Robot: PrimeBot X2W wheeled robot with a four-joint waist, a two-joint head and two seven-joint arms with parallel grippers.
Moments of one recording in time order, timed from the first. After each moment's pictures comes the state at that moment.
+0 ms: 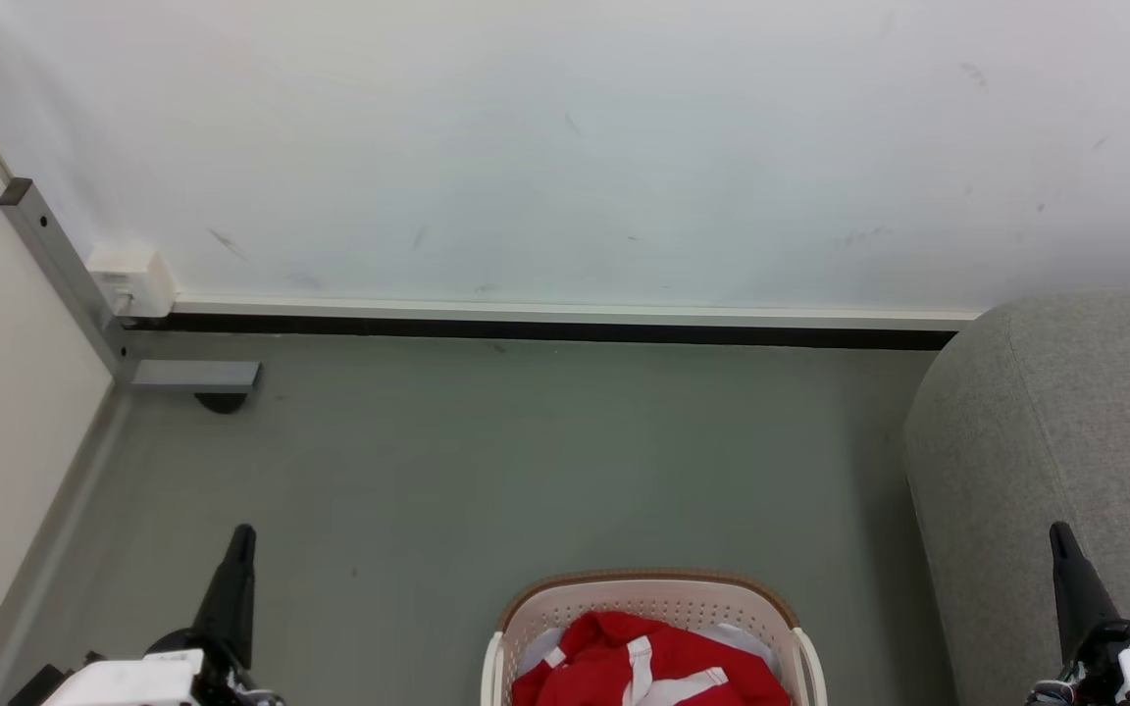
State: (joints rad) left arm -0.10 0.05 0.12 0.25 -1.61 -0.13 0.11; right arm -0.10 -0.05 -0.11 0.25 1.61 0.13 0.11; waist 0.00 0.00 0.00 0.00
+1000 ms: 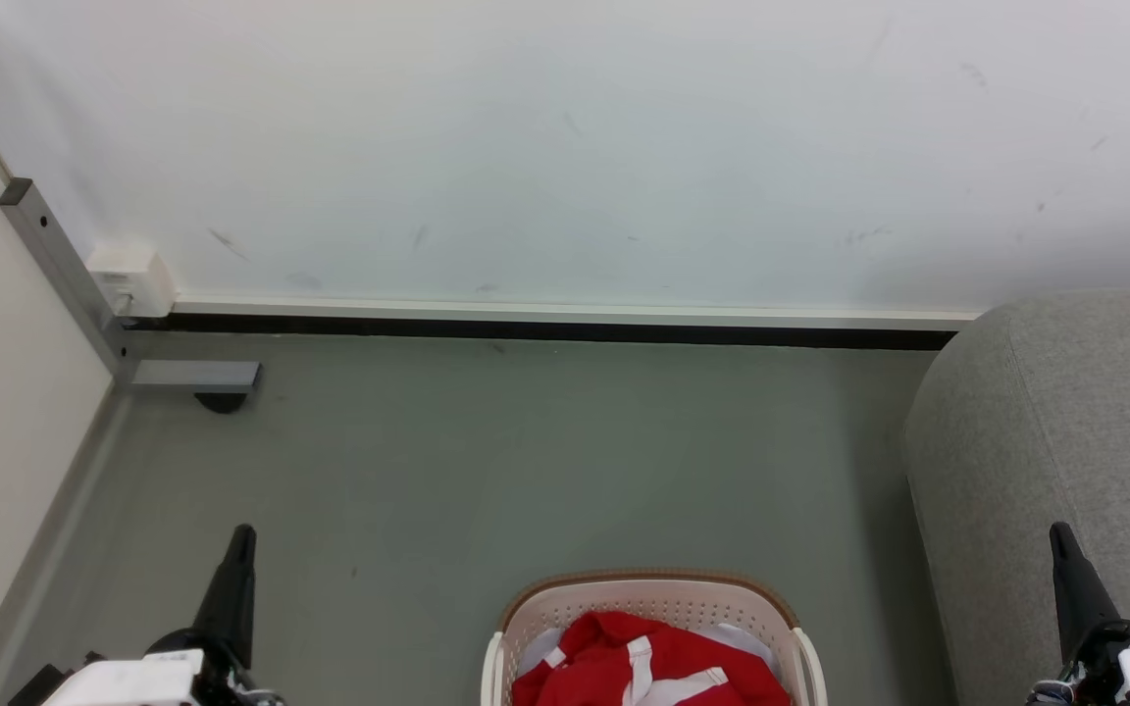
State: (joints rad) left arm -0.10 0.05 0.12 0.25 -1.61 -0.13 0.11; right arm -0.10 -0.05 -0.11 0.25 1.61 0.13 0.11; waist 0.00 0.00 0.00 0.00
